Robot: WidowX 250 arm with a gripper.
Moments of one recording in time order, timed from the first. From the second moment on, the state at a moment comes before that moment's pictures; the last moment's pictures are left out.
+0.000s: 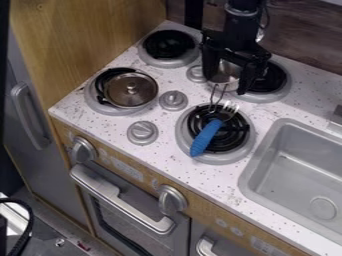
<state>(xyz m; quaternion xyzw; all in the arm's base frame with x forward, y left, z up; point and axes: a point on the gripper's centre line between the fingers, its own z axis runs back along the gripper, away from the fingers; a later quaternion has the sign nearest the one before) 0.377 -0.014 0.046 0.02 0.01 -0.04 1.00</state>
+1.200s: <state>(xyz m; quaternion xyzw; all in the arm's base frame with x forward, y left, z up) 0.339 -0.008 -0.062 -0.02 0.01 0.03 1.00</state>
